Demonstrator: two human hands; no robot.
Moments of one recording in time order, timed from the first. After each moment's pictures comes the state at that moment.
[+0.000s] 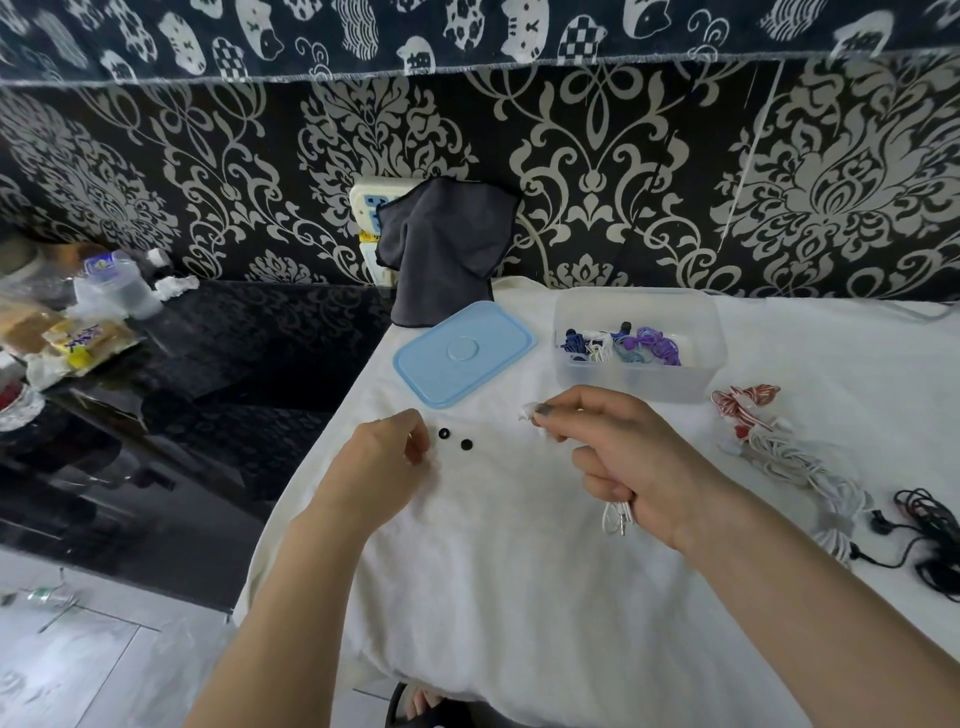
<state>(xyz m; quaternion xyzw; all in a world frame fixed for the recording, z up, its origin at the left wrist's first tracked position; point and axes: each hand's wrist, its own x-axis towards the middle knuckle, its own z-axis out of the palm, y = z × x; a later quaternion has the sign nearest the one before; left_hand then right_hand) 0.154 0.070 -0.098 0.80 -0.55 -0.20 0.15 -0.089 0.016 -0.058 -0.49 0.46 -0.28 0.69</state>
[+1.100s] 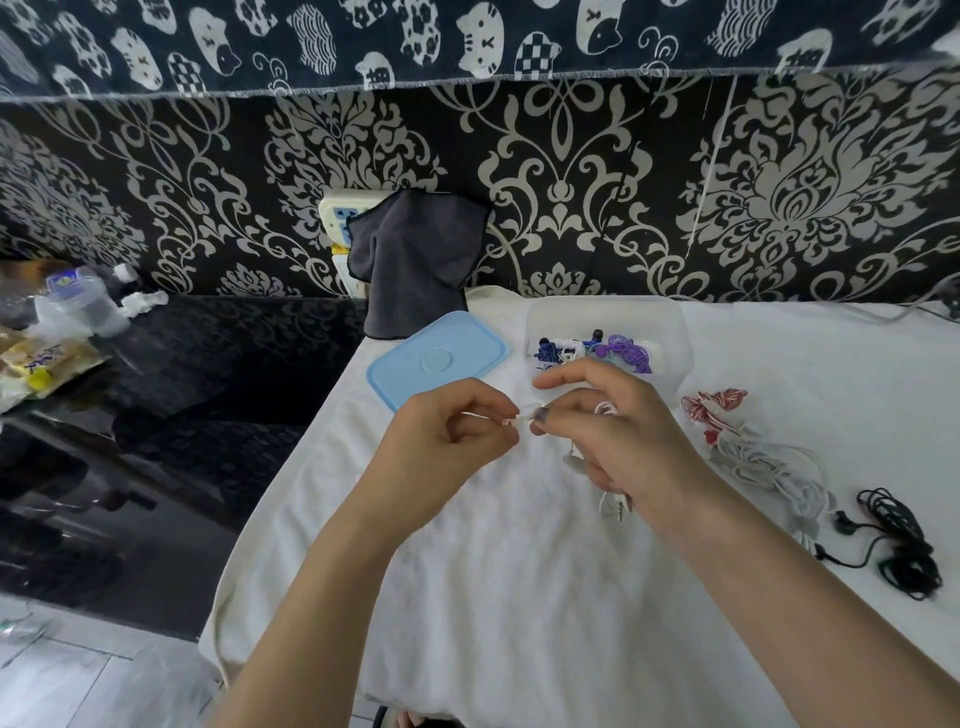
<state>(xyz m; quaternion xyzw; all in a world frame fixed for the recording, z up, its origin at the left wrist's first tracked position) 0.071 0.058 -0.040 0.64 -0.53 -0.39 0.39 -0.106 0.010 -0.040 -0.52 0.47 -0.34 0.62</state>
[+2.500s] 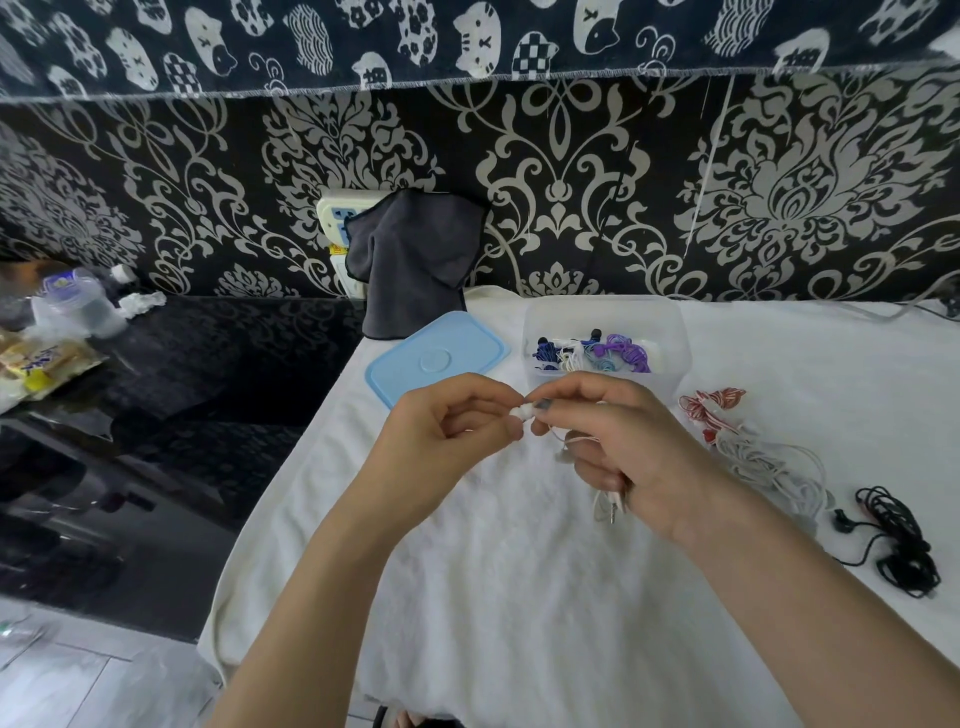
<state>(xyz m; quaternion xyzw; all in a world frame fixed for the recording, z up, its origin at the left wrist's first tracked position) 0.070 0.058 -0.034 0.58 -0.53 -0.43 0.44 -0.107 0.008 -0.039 -0.48 0.45 -0.32 0.69</state>
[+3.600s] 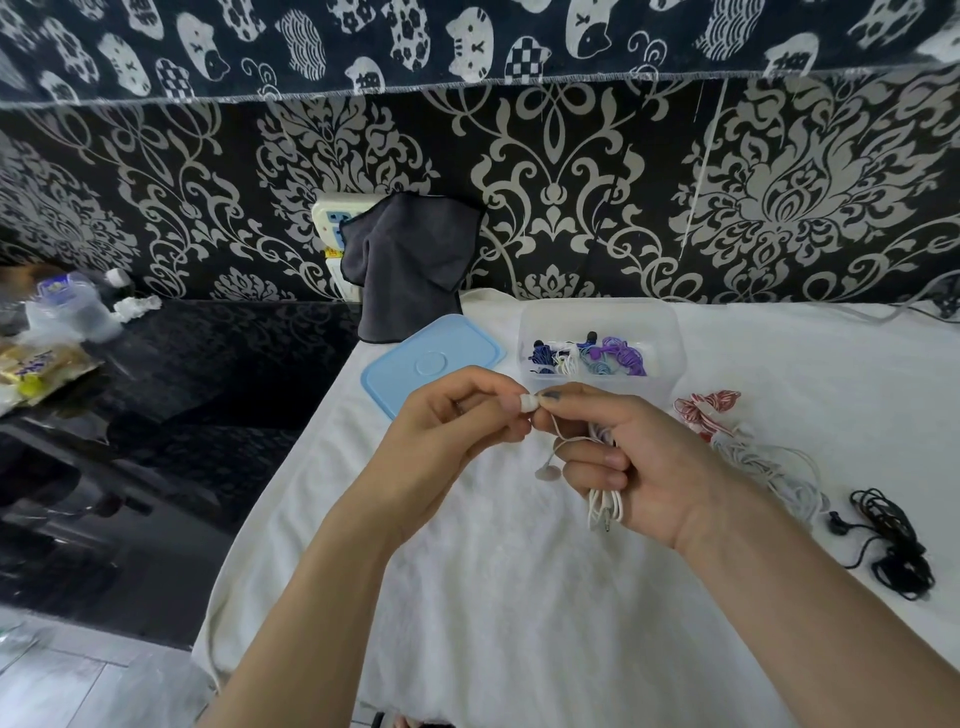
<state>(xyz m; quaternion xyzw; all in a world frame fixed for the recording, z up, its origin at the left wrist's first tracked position) 0.067 0.047 -0.041 0.46 -0.47 -0.56 0.51 -0.111 0.009 -0.030 -0.26 0.37 -0.31 0.84</state>
